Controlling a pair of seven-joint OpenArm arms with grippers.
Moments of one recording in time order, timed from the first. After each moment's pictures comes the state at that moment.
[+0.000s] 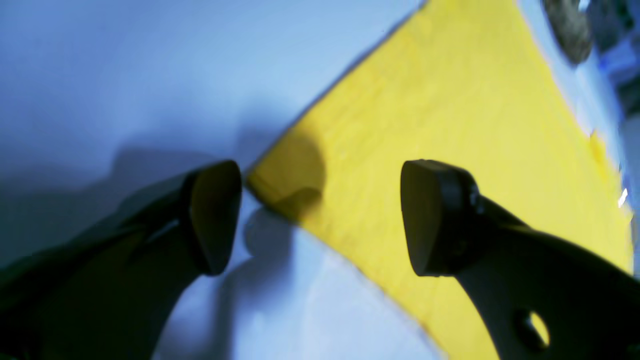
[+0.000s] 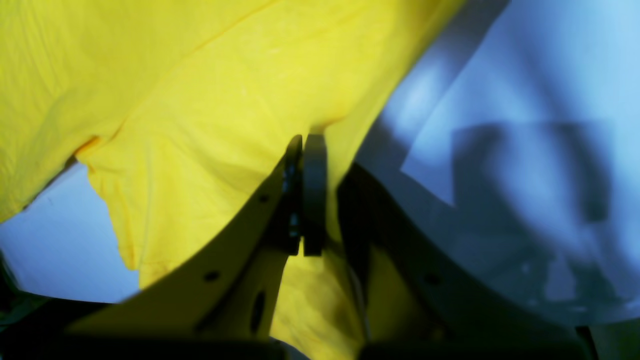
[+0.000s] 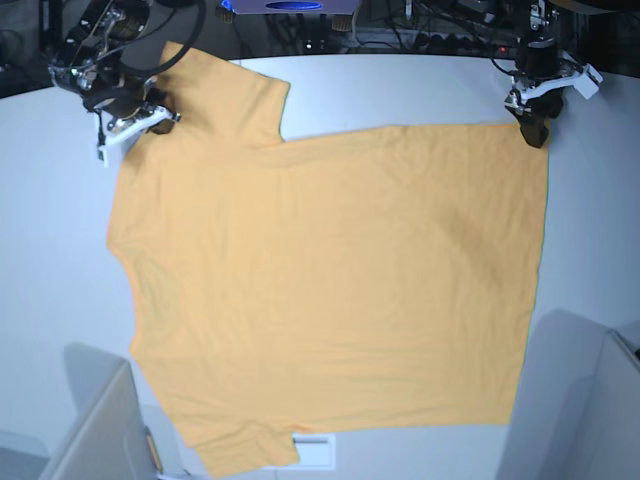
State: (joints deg) left arm 40.8 -15.0 -13.9 87.4 -70.0 -0.6 -10.4; right arm -18.7 -5.1 36.3 100.2 27.2 20.5 -70.2
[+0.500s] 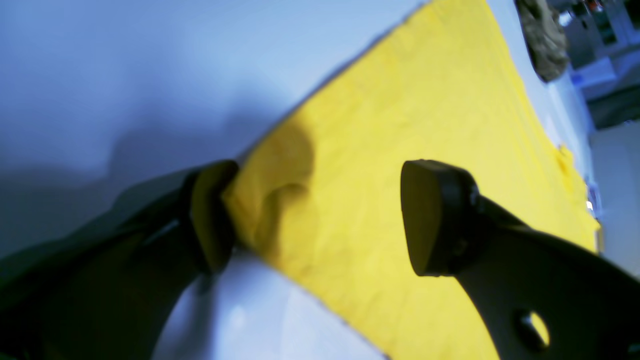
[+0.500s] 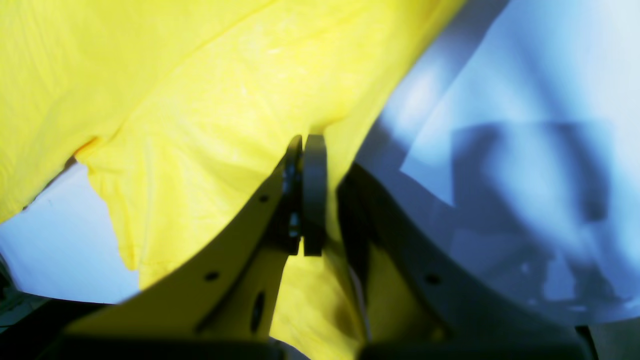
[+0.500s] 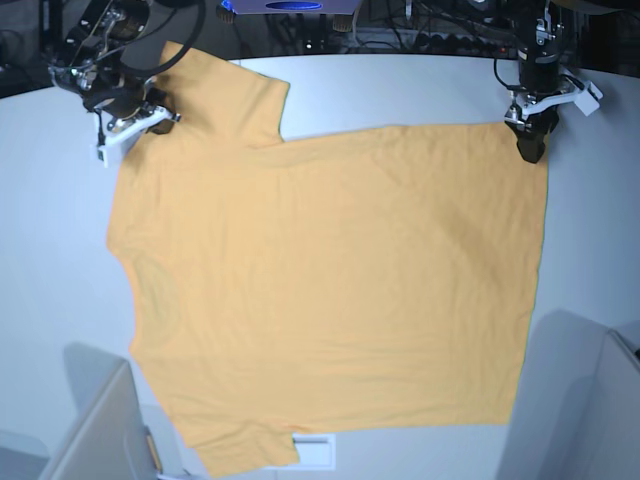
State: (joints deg) left arm 37.6 -15.5 -13.9 87.9 -71.0 -0.6 -4.6; right arm -18.7 -5.1 36.3 100.2 27.2 20.5 -70.2
